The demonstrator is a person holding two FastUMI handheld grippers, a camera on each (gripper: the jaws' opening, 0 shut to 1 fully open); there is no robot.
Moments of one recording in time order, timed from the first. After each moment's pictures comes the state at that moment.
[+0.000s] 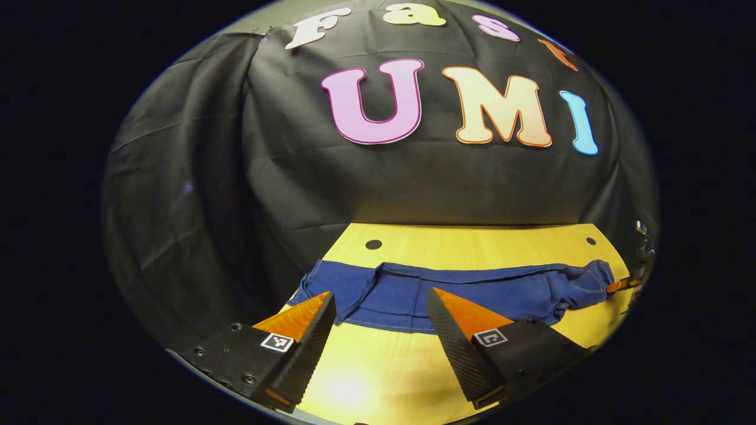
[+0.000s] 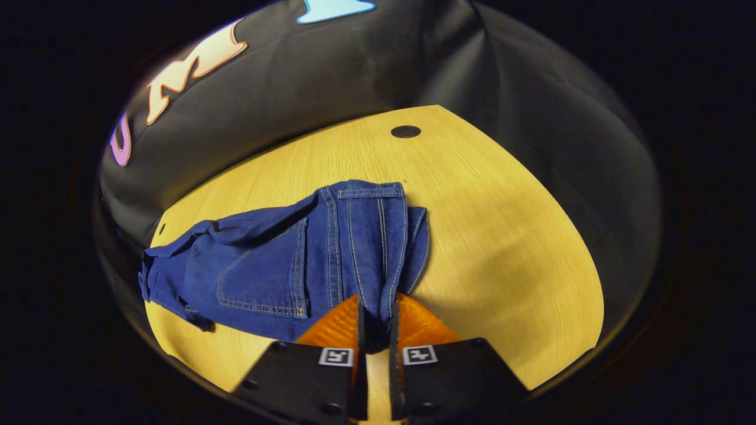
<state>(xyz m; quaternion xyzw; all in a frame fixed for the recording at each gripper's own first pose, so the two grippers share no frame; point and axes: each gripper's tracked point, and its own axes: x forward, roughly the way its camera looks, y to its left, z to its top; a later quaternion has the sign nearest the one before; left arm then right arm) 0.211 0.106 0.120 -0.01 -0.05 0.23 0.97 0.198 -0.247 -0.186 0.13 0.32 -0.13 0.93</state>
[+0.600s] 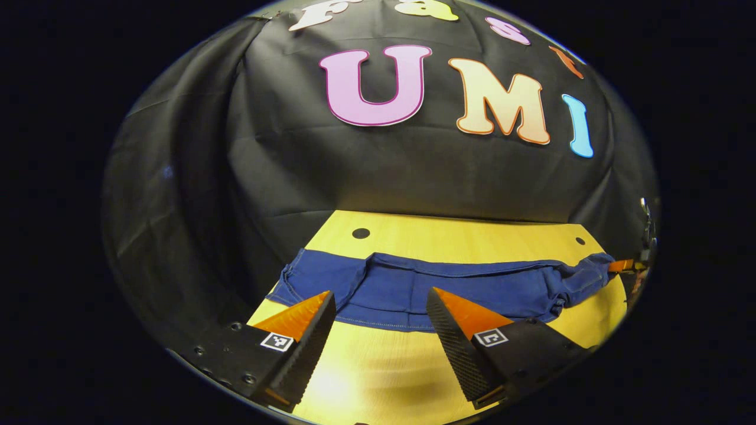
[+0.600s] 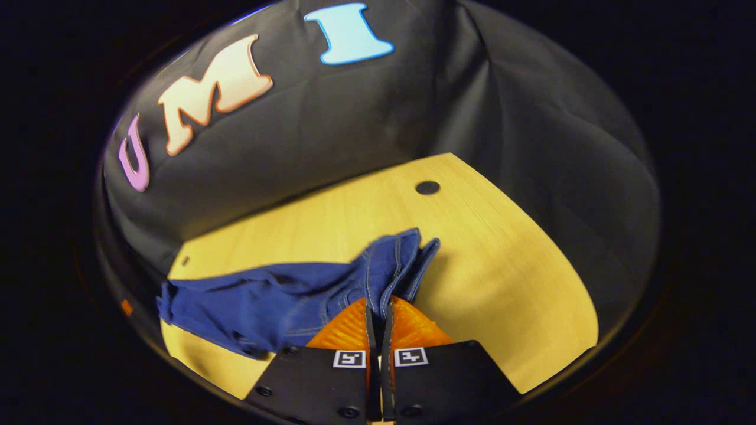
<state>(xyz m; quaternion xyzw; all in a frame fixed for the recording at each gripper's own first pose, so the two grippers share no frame) 0.238 0.132 0.097 -0.03 -0.03 0.16 0.99 0.214 -0.196 -0.089 0.18 0.19 -0.09 0.96</state>
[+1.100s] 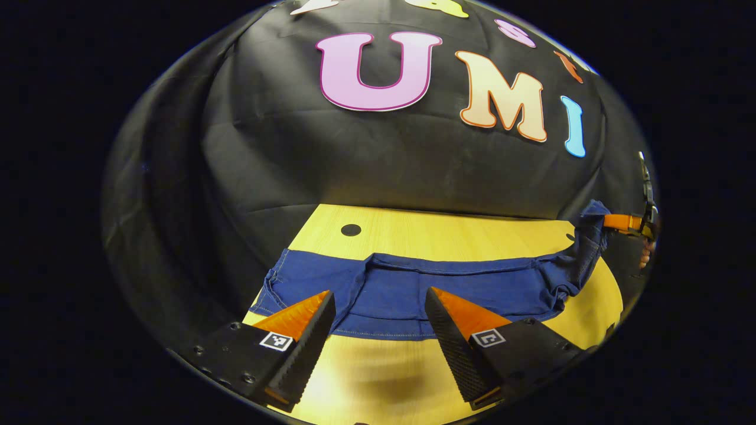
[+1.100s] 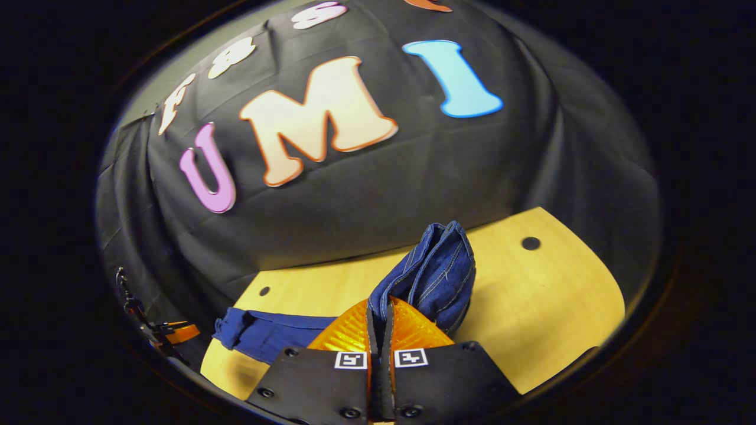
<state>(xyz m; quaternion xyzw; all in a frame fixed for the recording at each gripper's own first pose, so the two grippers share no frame) 0.269 0.182 0.092 -0.03 -0.02 0.11 0.99 0.245 -0.008 0.031 0.15 0.09 0.04 0.98</state>
